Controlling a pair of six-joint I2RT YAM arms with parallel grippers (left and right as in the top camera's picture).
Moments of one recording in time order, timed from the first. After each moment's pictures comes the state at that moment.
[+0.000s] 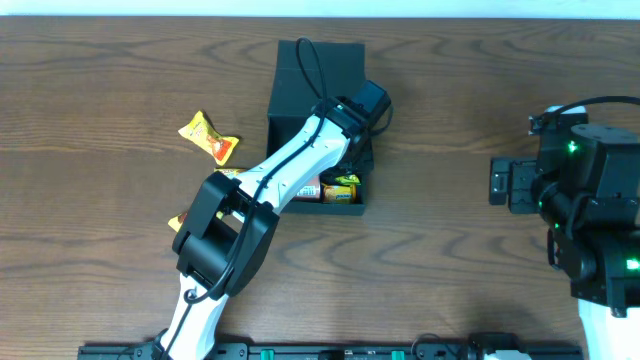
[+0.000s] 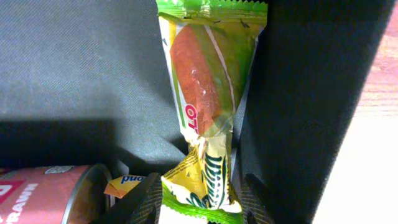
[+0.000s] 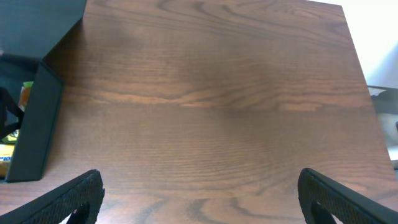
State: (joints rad) left arm -0.67 2.15 1.73 -0.94 0.02 -0.72; right arm 0.02 1.01 1.29 -1.05 0.17 -0.07
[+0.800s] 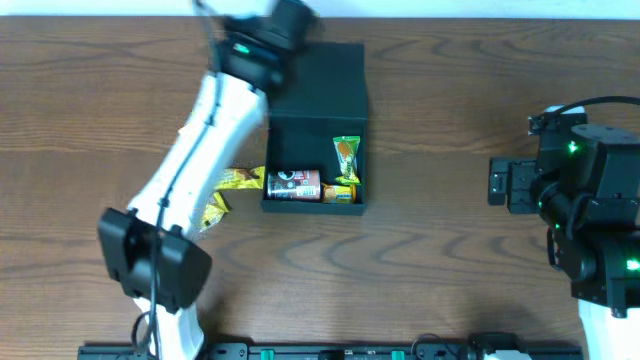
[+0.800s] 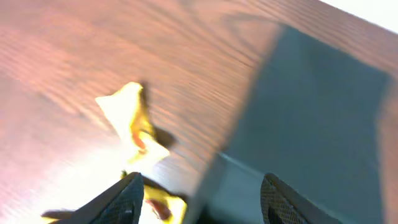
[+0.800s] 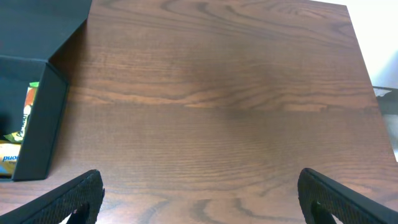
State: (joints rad) left arm -0.37 1.95 1.97 -1.16 -0.40 -0.75; right arm 0.02 1.01 1.29 -1.05 0.16 -0.07
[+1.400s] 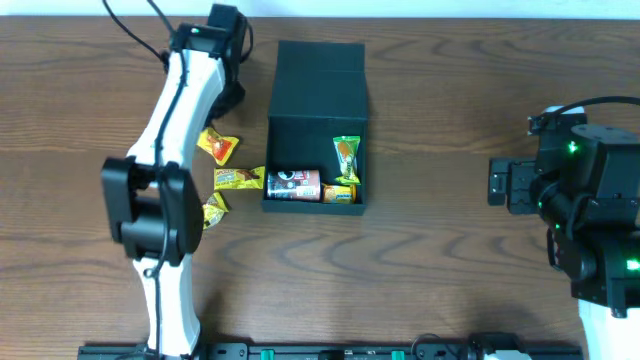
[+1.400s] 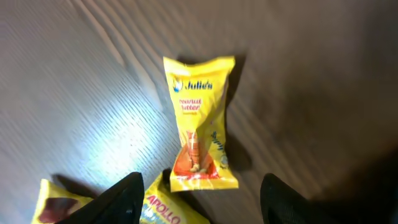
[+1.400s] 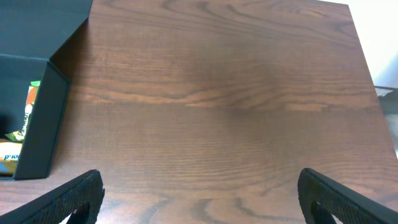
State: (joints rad) left arm -0.18 2.19 1.97 -1.27 -0.31 -0.97; right arm 0.02 1.01 1.29 -1.06 0.15 -0.07
